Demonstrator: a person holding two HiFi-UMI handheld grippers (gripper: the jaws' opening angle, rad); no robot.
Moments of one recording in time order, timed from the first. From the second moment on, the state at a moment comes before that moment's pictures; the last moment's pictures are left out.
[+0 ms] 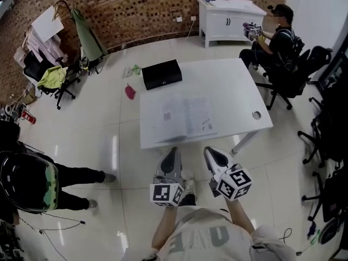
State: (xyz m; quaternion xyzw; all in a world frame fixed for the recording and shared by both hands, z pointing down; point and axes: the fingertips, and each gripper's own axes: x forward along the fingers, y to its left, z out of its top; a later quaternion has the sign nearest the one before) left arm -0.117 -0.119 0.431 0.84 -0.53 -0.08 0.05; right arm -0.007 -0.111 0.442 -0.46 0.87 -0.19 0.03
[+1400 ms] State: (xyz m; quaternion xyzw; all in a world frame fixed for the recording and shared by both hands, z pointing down) left arm -0.034 -0.301 0.576 0.89 -0.43 0.06 0.14; right arm 0.070 -0.297 0.686 -0.51 0.76 -0.36 -0.19
